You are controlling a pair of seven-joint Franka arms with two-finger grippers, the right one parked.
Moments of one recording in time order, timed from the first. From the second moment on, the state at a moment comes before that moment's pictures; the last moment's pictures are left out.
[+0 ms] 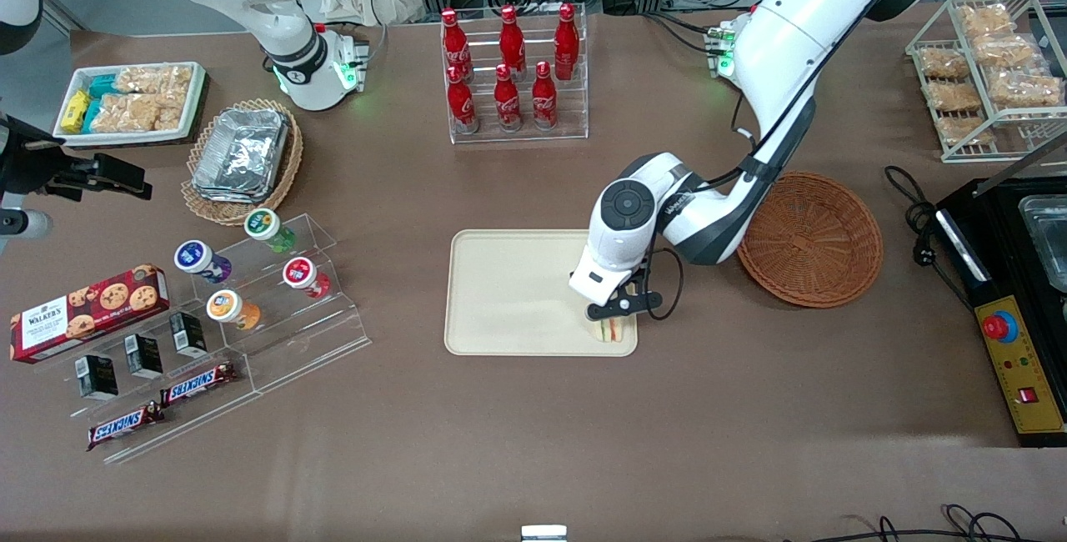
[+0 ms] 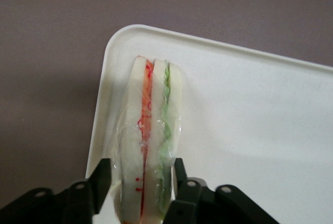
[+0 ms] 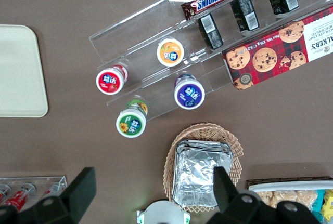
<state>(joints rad) -0.25 0.67 -0.44 -1.67 0.37 2.29 -1.06</state>
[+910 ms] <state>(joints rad) -0.18 0.23 -0.32 -1.61 0.19 1.87 -0.74</state>
